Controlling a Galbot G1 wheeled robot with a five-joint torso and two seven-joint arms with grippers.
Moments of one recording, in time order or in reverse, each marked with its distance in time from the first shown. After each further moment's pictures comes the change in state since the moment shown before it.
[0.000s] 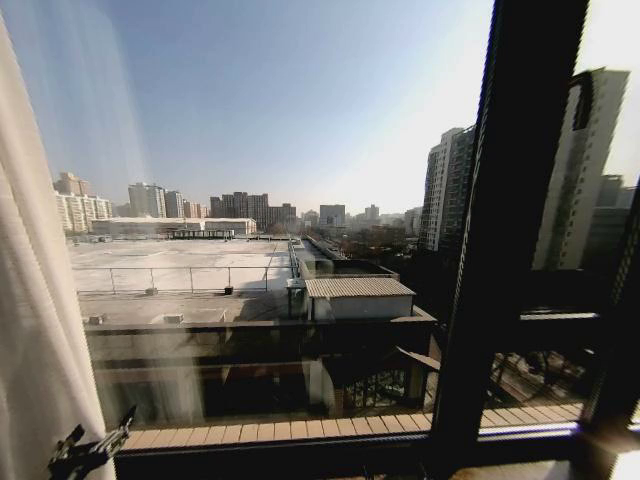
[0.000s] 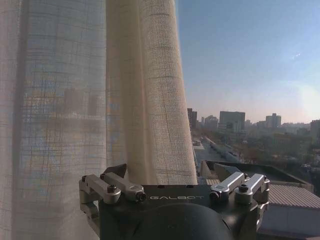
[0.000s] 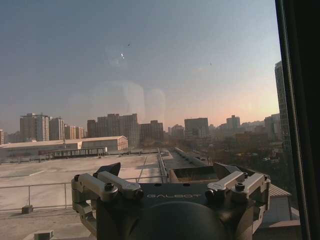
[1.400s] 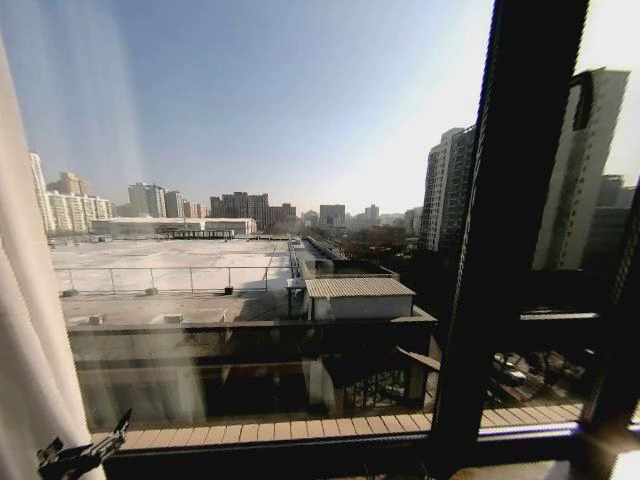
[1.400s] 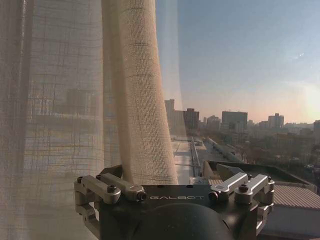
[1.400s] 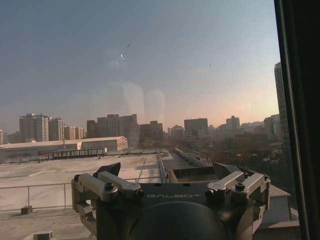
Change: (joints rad) left arm -0.001 0.001 -0.005 0.004 -0.001 -0.002 -0.003; right arm 0.000 0.000 0.001 0.002 0.000 0.001 0.000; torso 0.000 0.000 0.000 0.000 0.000
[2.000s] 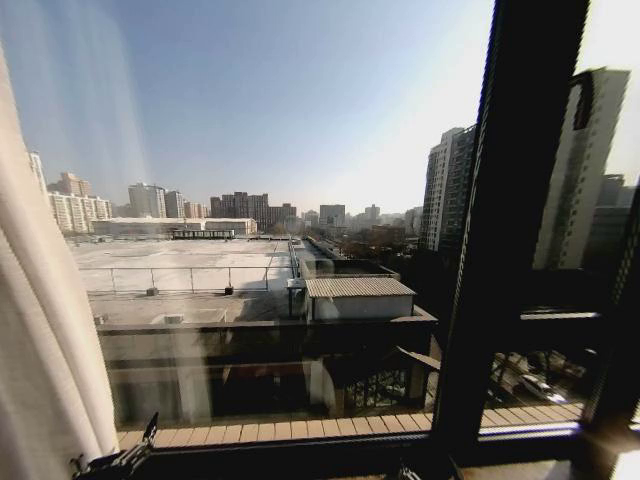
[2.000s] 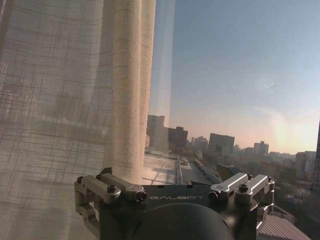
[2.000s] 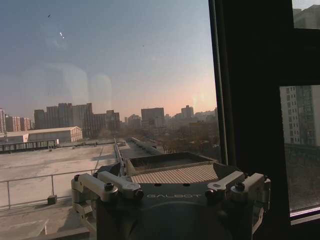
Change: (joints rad) left arm 0.038 -0.142 0.169 -0.112 0.057 -0.116 -0.057; right arm 0.045 -0.010 0.112 -0.051 0.071 -0.050 0.121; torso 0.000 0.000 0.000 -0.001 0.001
